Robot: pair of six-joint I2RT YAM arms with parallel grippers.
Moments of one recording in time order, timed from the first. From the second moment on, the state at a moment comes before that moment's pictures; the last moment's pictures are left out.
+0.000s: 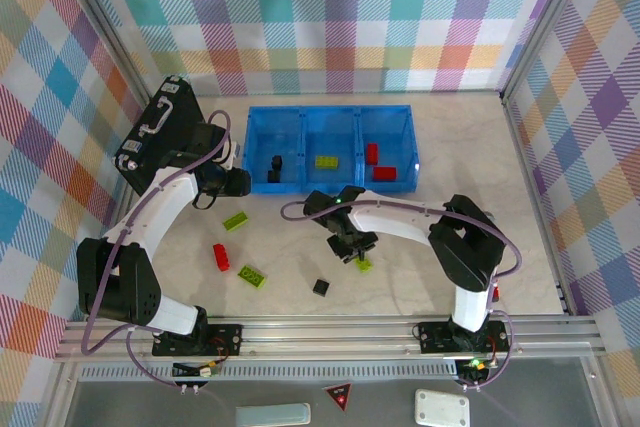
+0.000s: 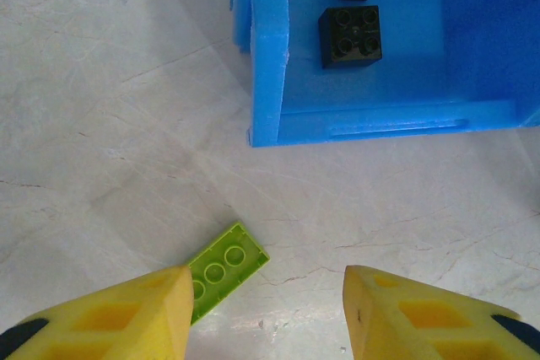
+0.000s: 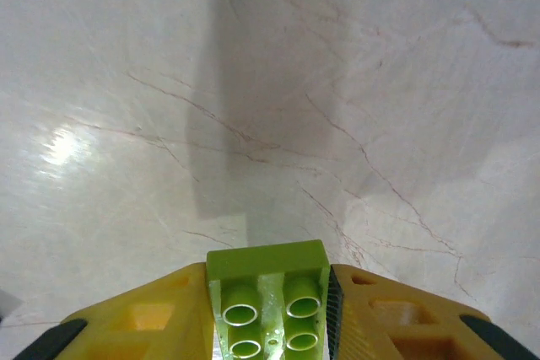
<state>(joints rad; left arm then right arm) -0.18 1.44 1.15 -0.81 0.06 -0.16 0.97 1.83 1.28 -1.06 0.16 0.45</state>
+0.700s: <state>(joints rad) -0.18 1.44 1.15 -0.81 0.05 -0.15 0.83 1.97 1.76 -1.08 0.16 0.46</state>
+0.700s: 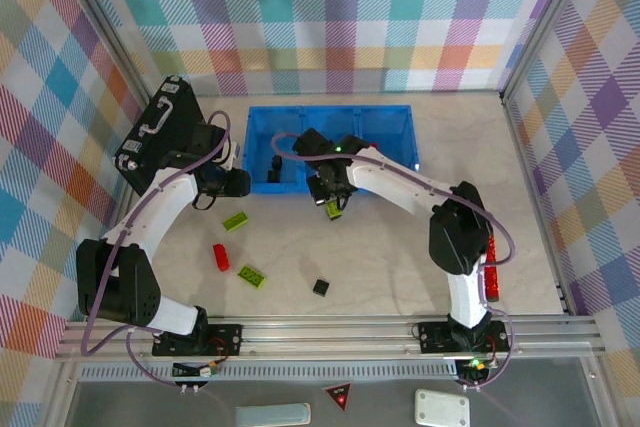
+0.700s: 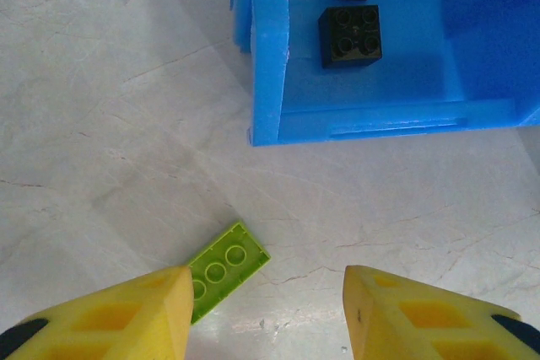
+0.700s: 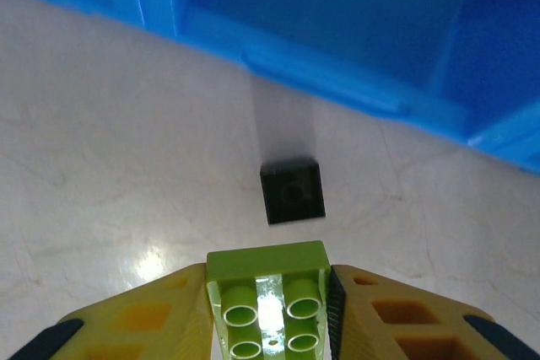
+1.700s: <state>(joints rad) -0.18 1.43 1.15 -0.81 0.05 -0.15 0.65 2.38 2.27 -1.14 0.36 0.63</state>
